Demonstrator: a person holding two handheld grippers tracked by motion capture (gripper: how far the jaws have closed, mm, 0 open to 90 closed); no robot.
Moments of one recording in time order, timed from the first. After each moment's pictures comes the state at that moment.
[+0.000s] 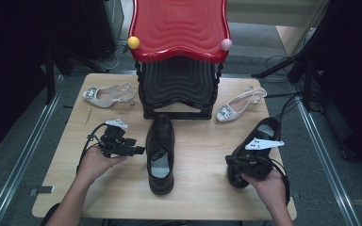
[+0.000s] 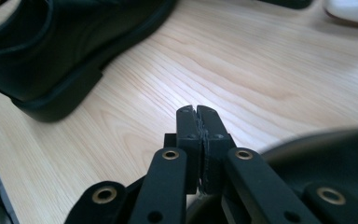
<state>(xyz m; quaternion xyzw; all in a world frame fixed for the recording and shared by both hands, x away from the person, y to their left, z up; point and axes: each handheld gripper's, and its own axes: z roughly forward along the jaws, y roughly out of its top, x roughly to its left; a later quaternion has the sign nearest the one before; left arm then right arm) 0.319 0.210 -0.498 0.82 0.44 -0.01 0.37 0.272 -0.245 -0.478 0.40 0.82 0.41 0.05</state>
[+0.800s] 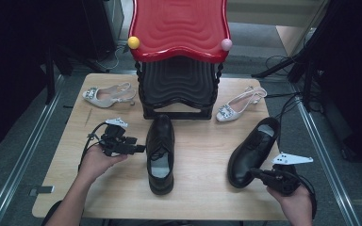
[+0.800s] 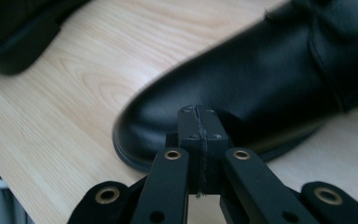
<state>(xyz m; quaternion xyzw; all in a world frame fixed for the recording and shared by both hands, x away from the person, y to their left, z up) 0.322 0.212 -0.499 0.81 0.44 0.00 0.38 0.238 -0.311 -0.488 0.44 0.81 0.38 0.07</state>
